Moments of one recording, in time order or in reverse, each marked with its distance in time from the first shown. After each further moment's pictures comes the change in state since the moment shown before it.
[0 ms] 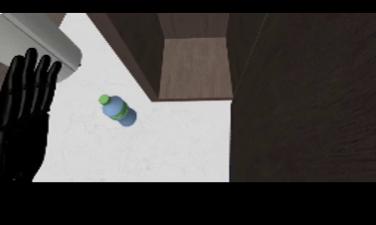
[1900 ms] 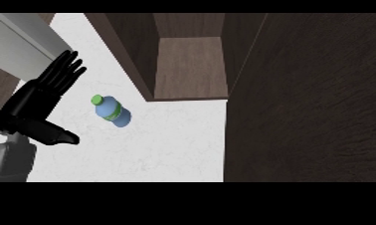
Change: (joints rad) left arm -0.198 0.241 0.199 0.695 0.374 -0.500 0.033; right arm 0.709 -0.033 0.420 -0.398 -0.051 0.188 -0.020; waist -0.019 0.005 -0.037
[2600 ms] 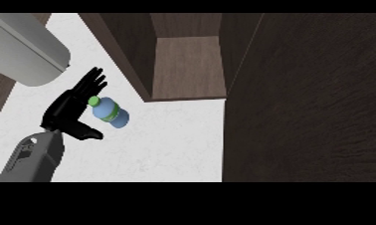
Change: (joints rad) left arm -0.146 -0.036 -0.019 0.577 -0.192 -0.071 -0.327; right arm 0.126 -0.057 0.055 0.000 0.021 -0.009 -0.143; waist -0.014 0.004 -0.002
